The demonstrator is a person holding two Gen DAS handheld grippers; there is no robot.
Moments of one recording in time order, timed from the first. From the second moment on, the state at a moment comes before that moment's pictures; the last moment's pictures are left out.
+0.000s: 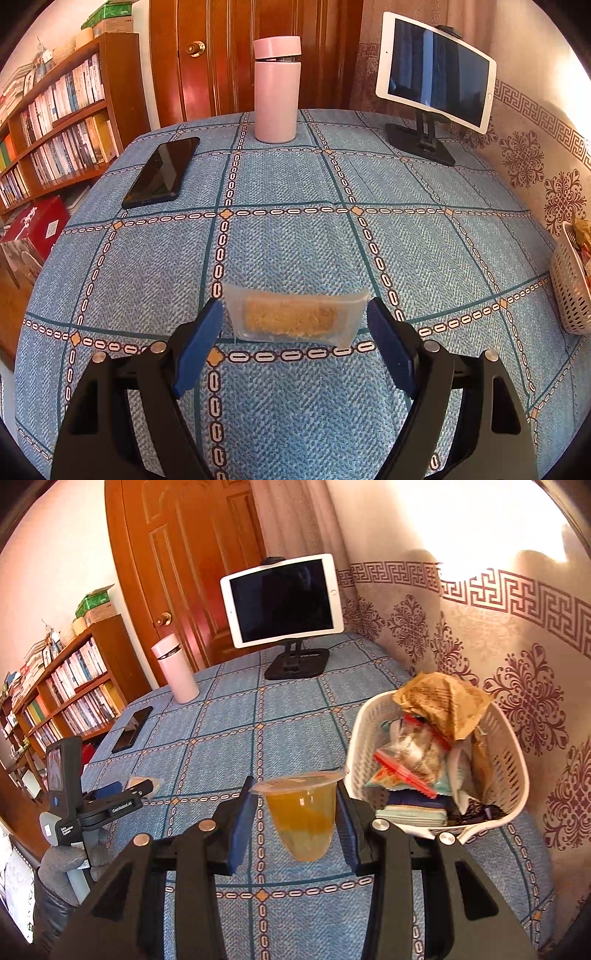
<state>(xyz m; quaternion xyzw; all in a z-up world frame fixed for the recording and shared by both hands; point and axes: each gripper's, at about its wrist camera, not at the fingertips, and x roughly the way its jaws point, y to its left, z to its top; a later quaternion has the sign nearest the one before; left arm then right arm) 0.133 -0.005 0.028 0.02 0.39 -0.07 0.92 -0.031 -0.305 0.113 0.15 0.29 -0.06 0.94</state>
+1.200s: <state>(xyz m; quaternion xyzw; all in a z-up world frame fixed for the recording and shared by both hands) 0.139 -0.005 0.020 0.01 0.42 -0.07 0.91 -0.028 -0.394 0.088 0.18 0.29 -0.15 0.93</state>
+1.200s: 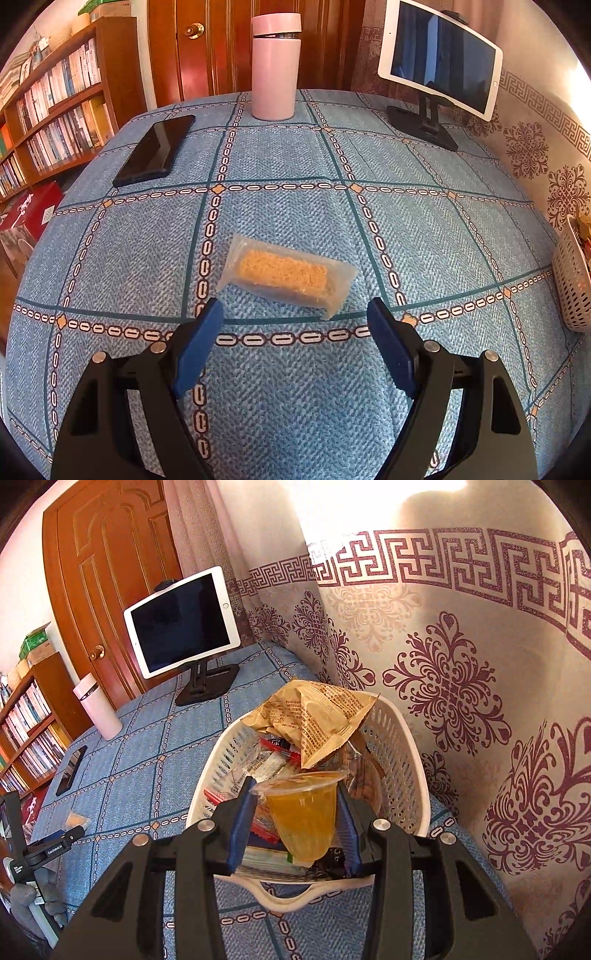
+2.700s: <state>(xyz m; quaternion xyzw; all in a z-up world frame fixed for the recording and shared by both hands) 0.153 -0.005 0.036 0.05 0.39 -0.04 0.92 -0.056 -0.400 0.106 0.20 0.23 -0.16 0.94</state>
